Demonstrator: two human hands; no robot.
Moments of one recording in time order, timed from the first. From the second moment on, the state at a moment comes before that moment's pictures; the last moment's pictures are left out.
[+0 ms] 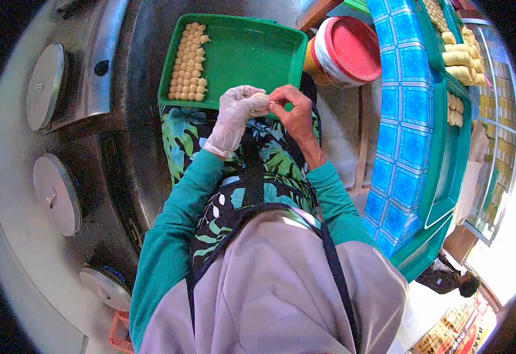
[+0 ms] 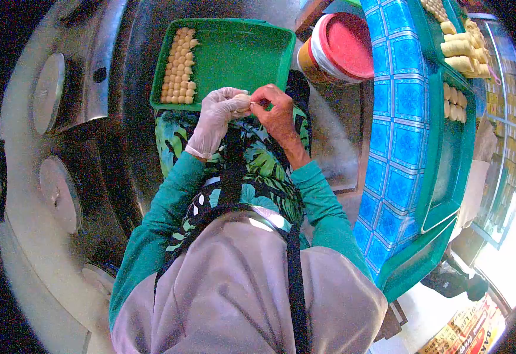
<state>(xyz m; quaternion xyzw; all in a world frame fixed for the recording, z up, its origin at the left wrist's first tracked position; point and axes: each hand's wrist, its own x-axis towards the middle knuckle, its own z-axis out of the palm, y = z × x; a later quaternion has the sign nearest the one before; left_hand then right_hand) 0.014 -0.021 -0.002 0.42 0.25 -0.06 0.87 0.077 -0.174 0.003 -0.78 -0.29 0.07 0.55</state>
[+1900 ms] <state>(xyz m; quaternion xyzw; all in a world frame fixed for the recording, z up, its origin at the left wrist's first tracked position) 0.017 -0.017 0.035 0.20 0.19 0.05 0.96 0.046 -0.131 0.035 -0.82 -0.38 -0.15 0.41</state>
